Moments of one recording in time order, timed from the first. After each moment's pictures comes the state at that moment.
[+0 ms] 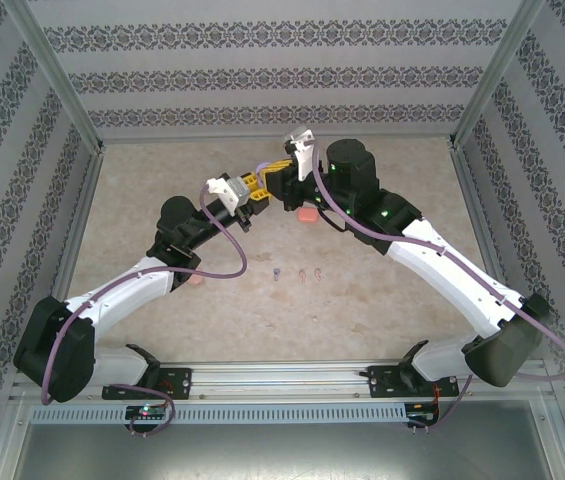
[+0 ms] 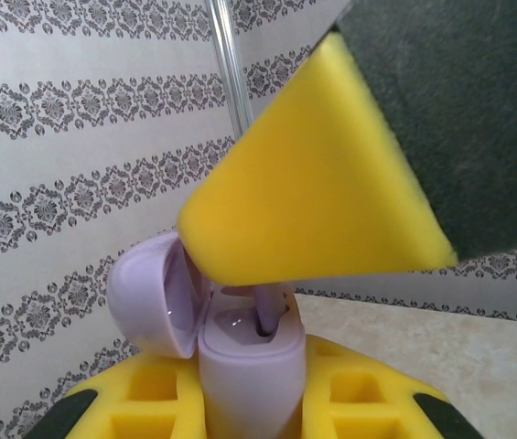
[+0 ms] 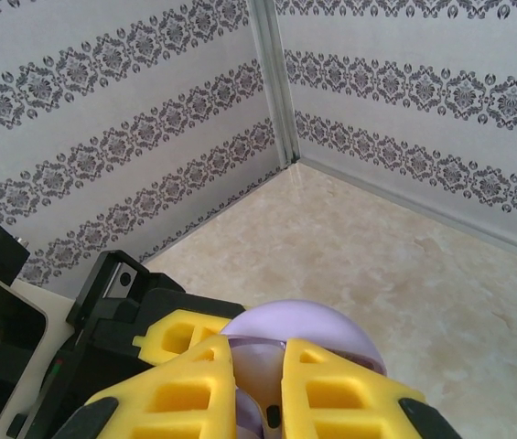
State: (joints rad) left arm -0.50 1.30 0.78 0.75 0.42 0.14; right arm 0.69 1.37 1.41 -0.27 -0.25 0.17
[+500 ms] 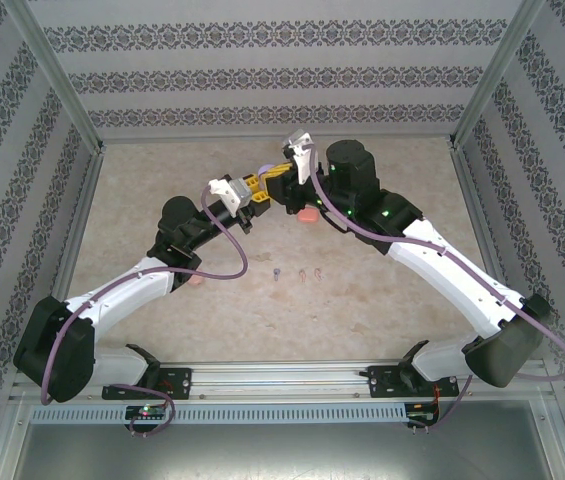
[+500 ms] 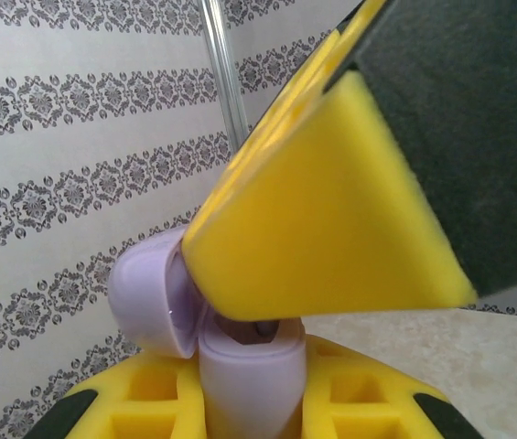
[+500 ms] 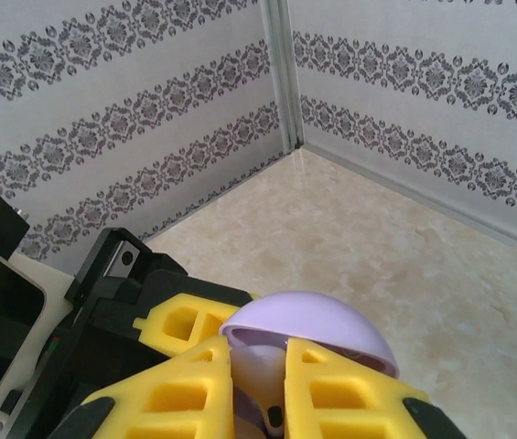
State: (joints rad) left arm -0.51 1.30 0.78 0.74 0.43 0.15; right arm 0.70 1.37 1.41 -0.32 -0.28 0.12
